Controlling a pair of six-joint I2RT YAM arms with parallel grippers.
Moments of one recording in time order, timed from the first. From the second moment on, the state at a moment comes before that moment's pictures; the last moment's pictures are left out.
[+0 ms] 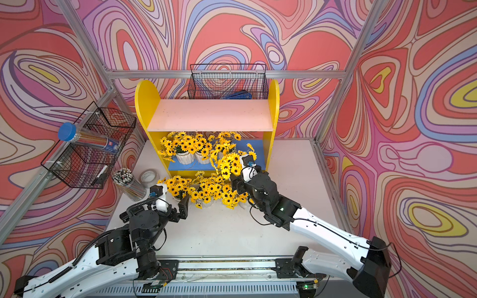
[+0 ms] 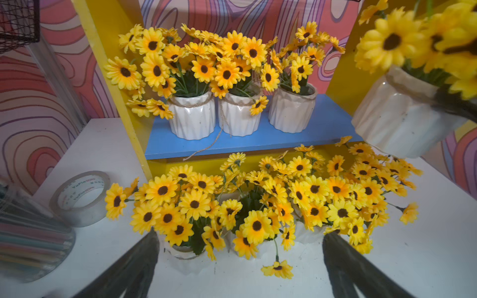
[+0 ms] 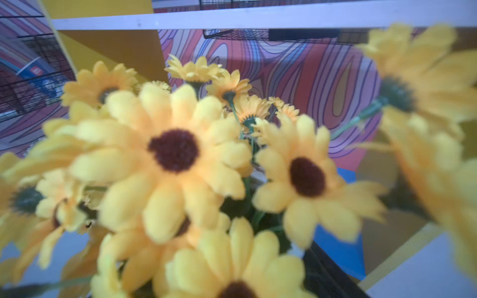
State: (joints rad) left arm -1.04 0.50 0.64 -0.49 -0.80 -0.39; right arm 0.90 1.09 0.89 0.03 0.40 0.07
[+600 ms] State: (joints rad) left arm -1.04 0.42 0.86 -0.80 -1.00 -0.51; right arm 1.20 1.35 0.76 0.29 0.20 0.02
